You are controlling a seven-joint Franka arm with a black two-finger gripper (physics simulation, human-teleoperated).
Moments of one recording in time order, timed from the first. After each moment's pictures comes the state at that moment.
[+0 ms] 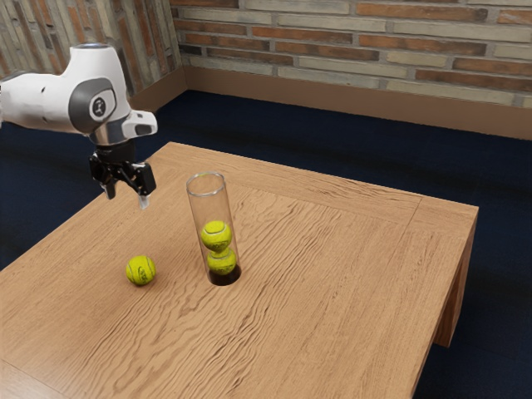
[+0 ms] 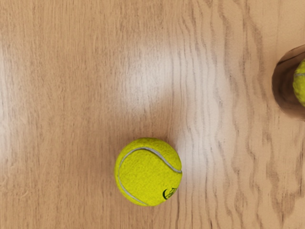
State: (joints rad) arm -0.04 0.13 0.26 -1.86 0.01 1.92 0.17
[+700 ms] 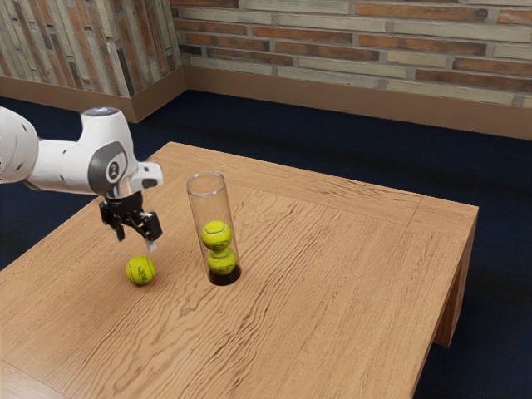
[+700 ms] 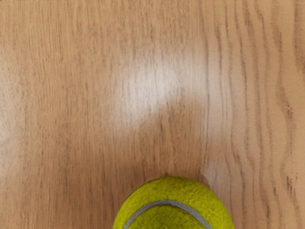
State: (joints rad) arm -0.09 0.27 0.35 -2.04 -0.07 2.25 0.27
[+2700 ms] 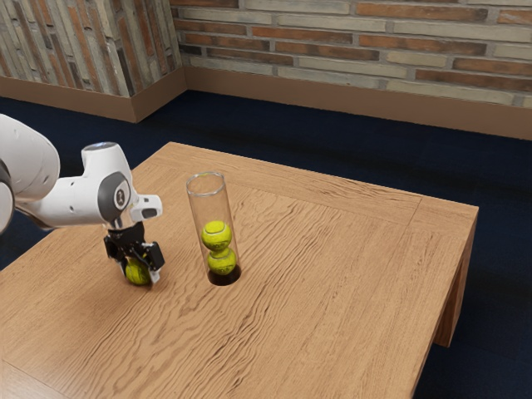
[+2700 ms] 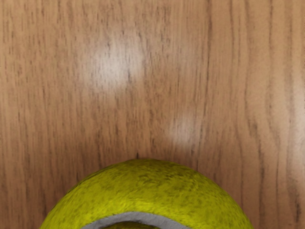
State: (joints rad) arm -0.11 0.38 0.38 -2.09 -0.27 2.31 0.42
